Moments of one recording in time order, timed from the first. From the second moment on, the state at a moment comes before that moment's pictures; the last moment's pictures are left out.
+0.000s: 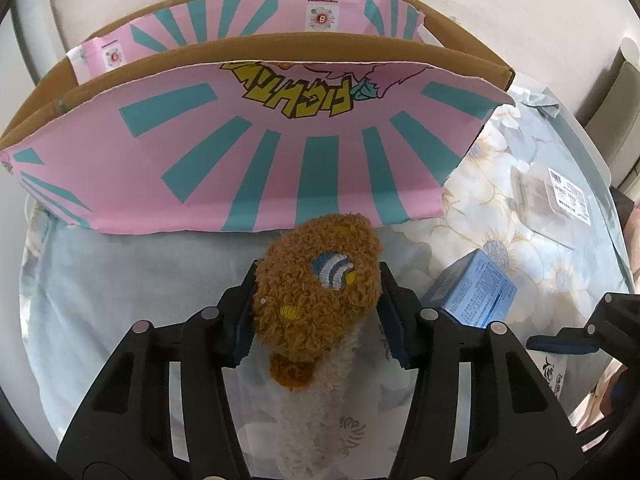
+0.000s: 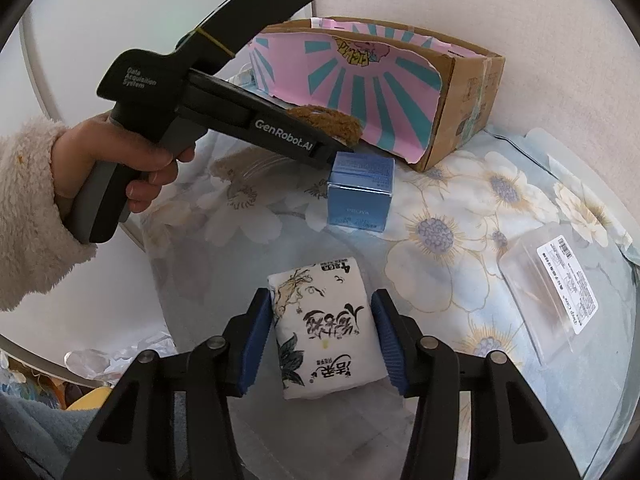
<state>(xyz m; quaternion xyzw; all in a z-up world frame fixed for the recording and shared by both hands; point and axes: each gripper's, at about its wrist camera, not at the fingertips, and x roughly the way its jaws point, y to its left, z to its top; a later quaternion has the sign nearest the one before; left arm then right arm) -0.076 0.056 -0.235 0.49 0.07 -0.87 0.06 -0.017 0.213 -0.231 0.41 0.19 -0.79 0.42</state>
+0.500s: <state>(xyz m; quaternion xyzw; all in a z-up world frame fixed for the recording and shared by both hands) -0.056 0.046 -0.213 0.48 0.08 -0.87 0.07 -0.018 0.226 -0.207 0.41 0.17 -0.80 0.40</state>
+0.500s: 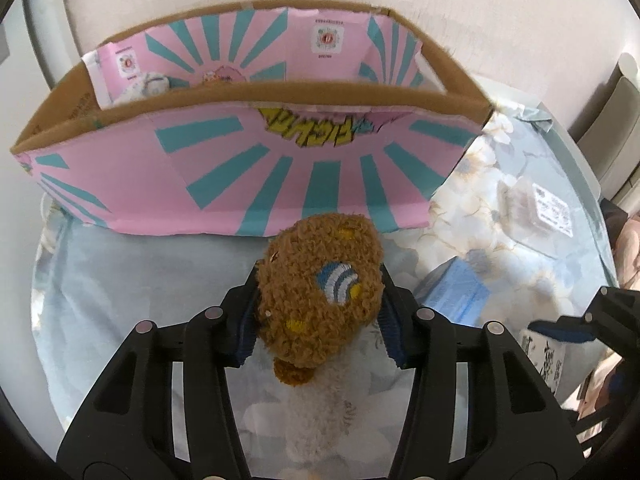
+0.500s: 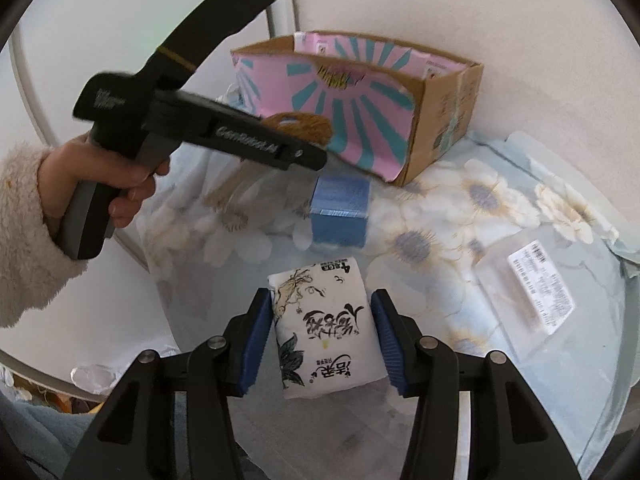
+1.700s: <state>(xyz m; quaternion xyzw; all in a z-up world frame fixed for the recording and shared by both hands) -0.064 0.003 -0.070 0.43 0.10 -0.90 0.07 -0.108 0.185 -0.052 0.38 0.07 -0.87 0.32</state>
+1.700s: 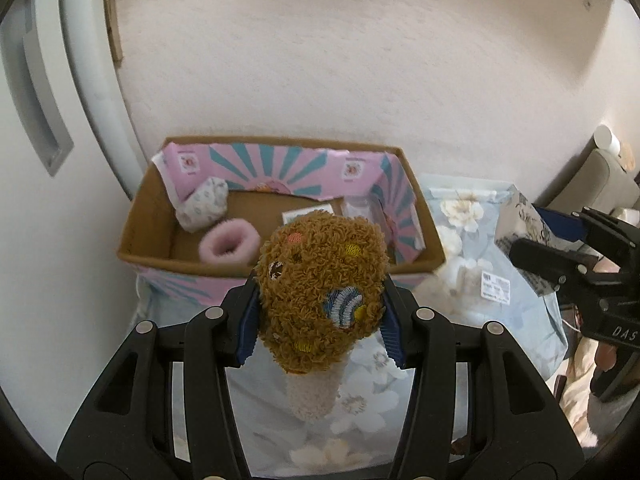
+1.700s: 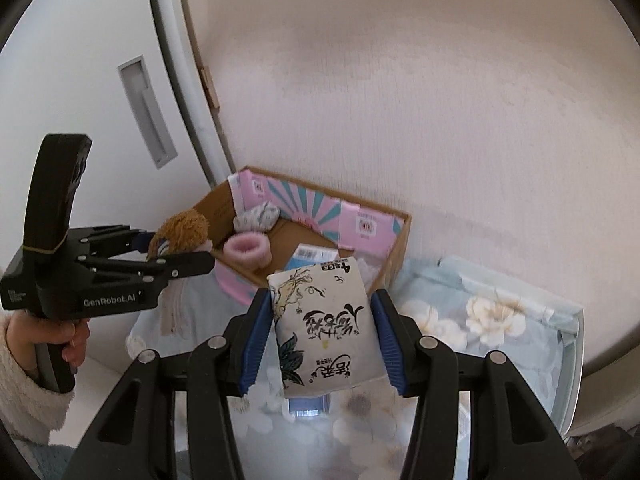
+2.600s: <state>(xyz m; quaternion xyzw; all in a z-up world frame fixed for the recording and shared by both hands) -0.172 -0.125 -0.091 0.45 0.09 -0.89 0.04 -0.209 0.051 -0.081 0.42 0.09 -0.85 0.30</state>
